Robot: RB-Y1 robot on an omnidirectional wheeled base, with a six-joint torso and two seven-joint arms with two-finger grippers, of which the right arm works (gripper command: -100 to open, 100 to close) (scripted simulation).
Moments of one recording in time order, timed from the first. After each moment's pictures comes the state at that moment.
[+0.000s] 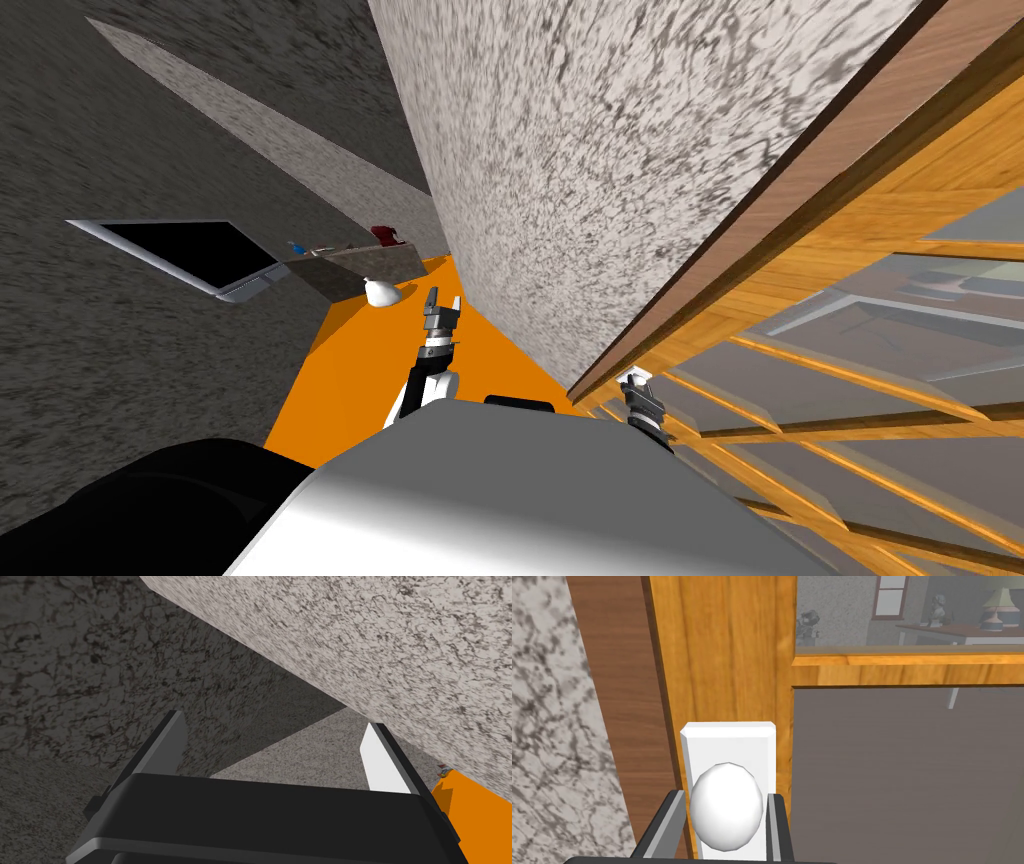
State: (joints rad) arm 0.19 -0.38 0.15 -0.76 -0.84 -0.97 -1.54
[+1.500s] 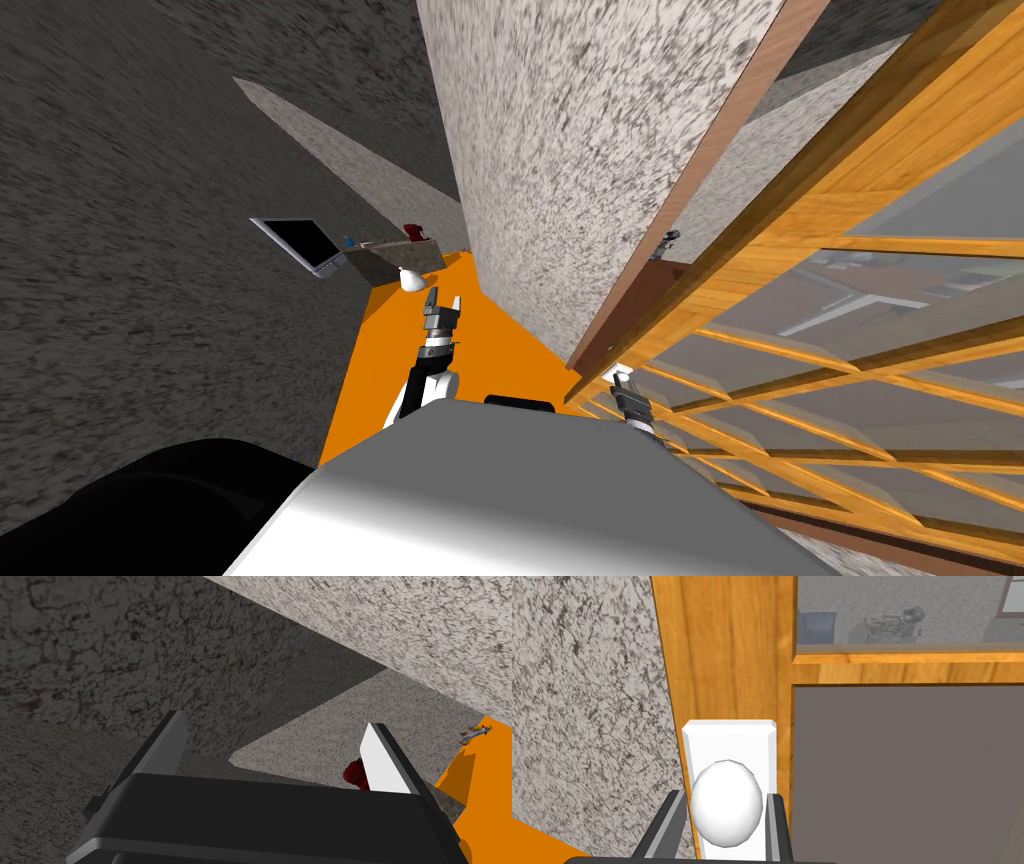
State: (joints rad) arm 0.26 -0.46 0.33 -0.83 -0.74 -1.03 -1.65
